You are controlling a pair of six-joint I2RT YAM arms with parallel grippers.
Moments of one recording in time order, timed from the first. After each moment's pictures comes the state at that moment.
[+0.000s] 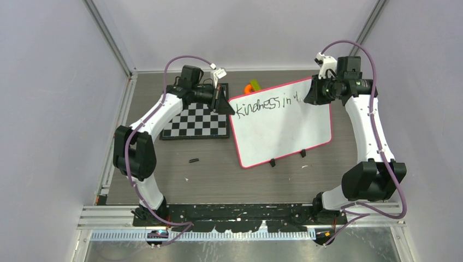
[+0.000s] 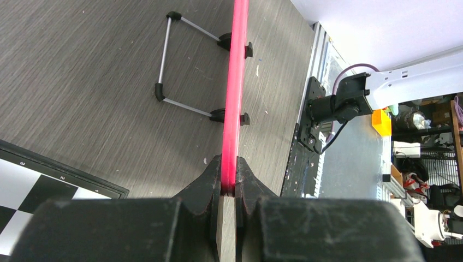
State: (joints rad) left arm -0.36 1.77 1.50 -0.44 1.02 -0.08; right arm -0.05 1.48 1.57 -0.91 -0.38 -0.14
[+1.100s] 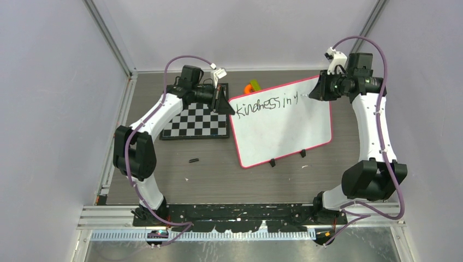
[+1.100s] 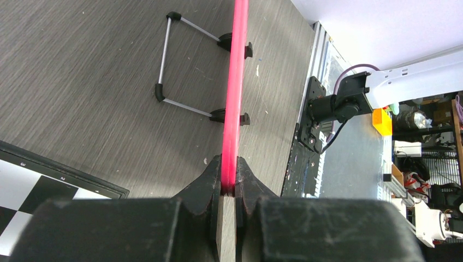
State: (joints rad) left arm -0.36 1.77 1.50 -0.44 1.02 -0.08; right arm -0.13 1.48 1.61 -0.93 -0.47 -0.12
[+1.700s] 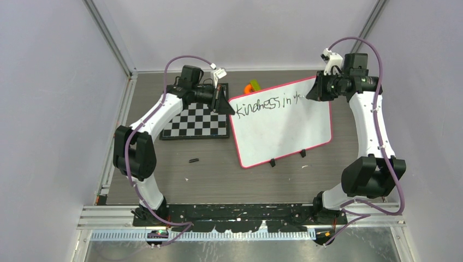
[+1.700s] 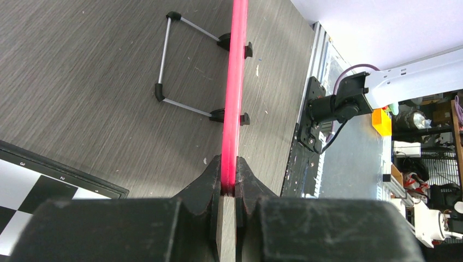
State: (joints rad) left arm -0.36 1.77 1.50 -0.44 1.02 -0.08; right arm -0.11 1.51 1.61 -0.91 -0.46 -0.12
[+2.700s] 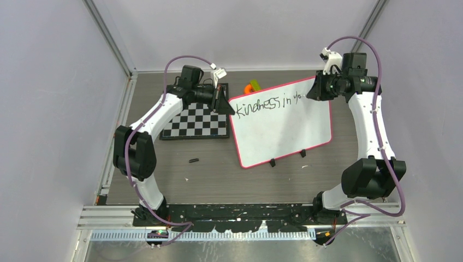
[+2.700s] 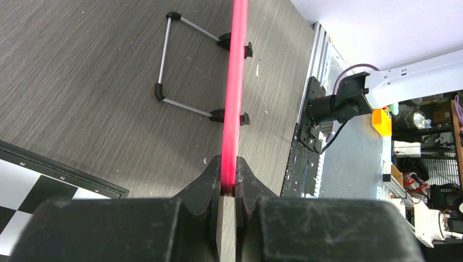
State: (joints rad) left arm -0.36 1.77 1.50 -0.44 1.02 -0.08; right arm -0.09 1.50 1.61 -0.90 -0.42 -0.13
